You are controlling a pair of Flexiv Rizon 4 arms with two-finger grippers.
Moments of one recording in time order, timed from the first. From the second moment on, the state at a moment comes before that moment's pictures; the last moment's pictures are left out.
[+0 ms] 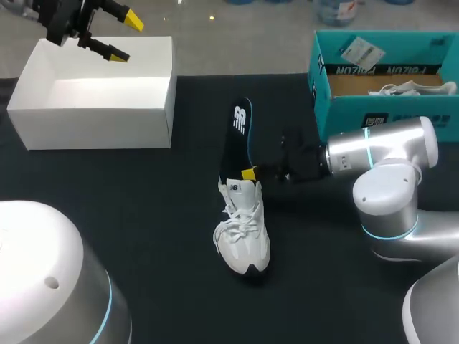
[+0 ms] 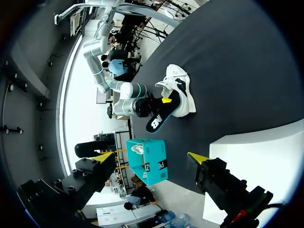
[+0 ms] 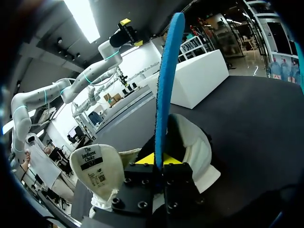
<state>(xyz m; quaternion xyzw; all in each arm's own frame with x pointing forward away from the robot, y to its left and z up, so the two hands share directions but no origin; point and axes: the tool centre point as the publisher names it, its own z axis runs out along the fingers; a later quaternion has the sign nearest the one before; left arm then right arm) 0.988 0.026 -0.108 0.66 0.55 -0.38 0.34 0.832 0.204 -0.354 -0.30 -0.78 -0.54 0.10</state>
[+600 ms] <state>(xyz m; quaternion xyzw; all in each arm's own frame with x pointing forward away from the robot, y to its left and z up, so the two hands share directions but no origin) 0.988 0.026 -0.108 0.66 0.55 -0.38 0.34 0.837 0.200 -0.326 -0.25 -0.79 -0.56 0.08</state>
